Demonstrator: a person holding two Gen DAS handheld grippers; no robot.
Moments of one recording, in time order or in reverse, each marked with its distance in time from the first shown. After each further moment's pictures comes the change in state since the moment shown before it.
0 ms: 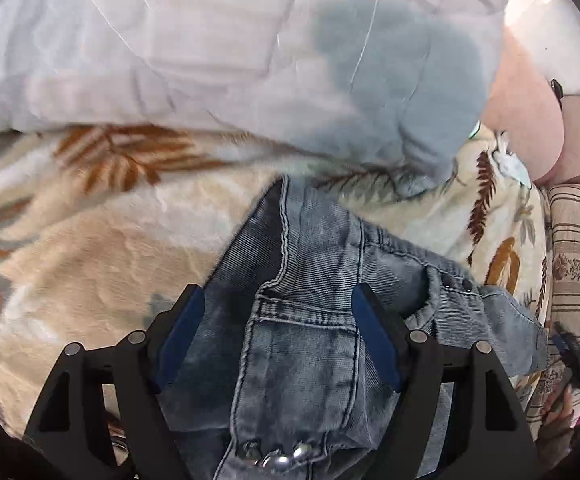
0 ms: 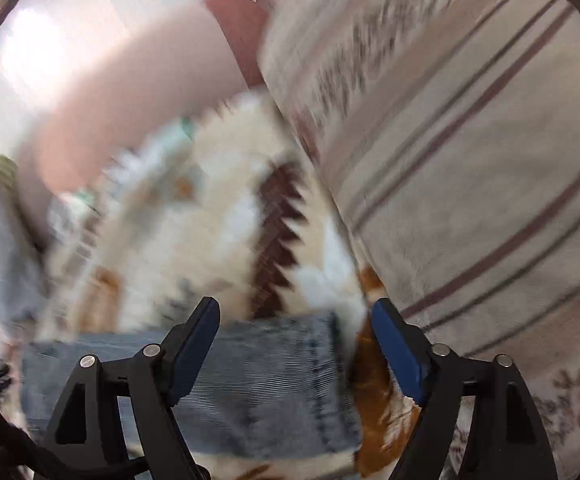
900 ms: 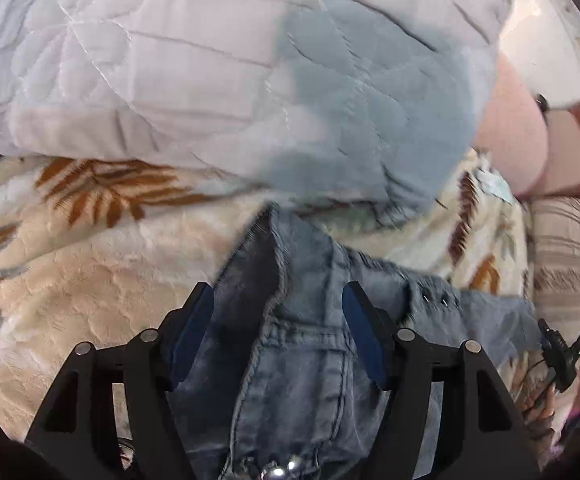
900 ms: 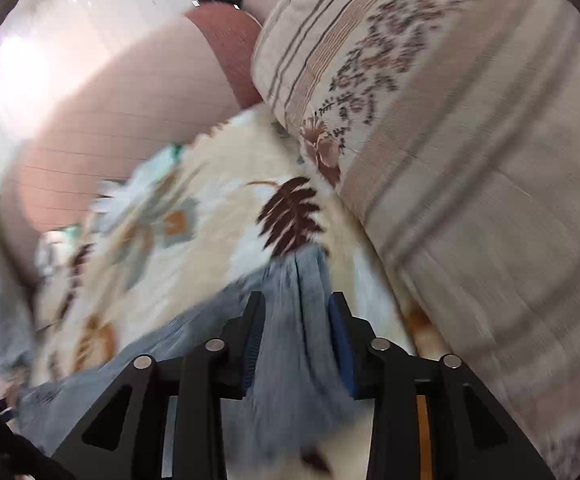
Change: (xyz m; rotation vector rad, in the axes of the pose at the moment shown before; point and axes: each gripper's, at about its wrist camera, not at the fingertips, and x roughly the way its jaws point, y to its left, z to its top) left arm -0.014 0.004 0.013 0.009 -0.025 -0.109; right arm -0.031 0.008 -0.006 0.126 -0.152 0.157
